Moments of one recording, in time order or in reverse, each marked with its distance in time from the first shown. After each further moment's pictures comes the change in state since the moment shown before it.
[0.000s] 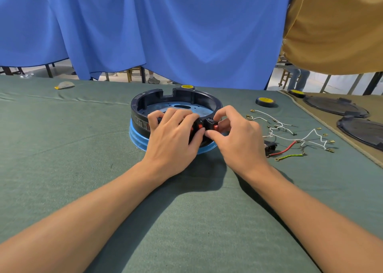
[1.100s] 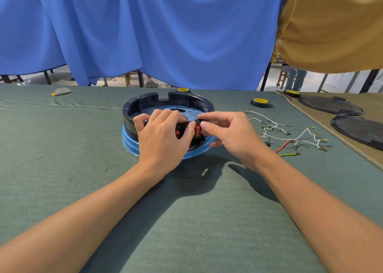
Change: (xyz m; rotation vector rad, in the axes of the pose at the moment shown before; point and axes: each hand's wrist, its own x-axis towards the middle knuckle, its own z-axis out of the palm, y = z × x) left_hand 0.008 0.009 -0.003 -0.060 0.127 -0.189; right_hand 0.022 0.016 -0.009 0.625 -0.328 0.274
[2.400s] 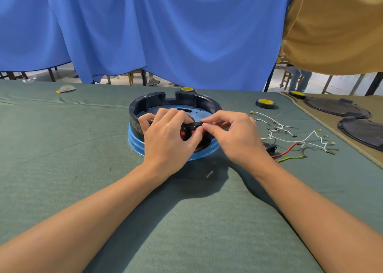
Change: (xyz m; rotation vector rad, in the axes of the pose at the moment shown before) left_hand -0.002 -0.004 -0.001 -0.037 0.010 0.030; right_hand 0.002 0.004 0.012 -0.395 0.199 -0.258
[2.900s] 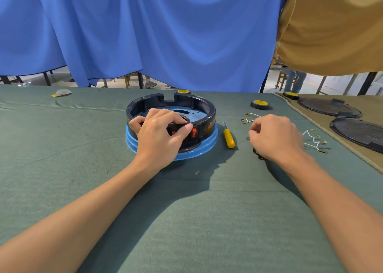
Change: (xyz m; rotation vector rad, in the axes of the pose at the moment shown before) left_hand 0.009 -0.013 -0.002 -0.146 -0.047 -0.059; right_hand 0.002 0.034 -0.061 -0.759 -0.008 0.329
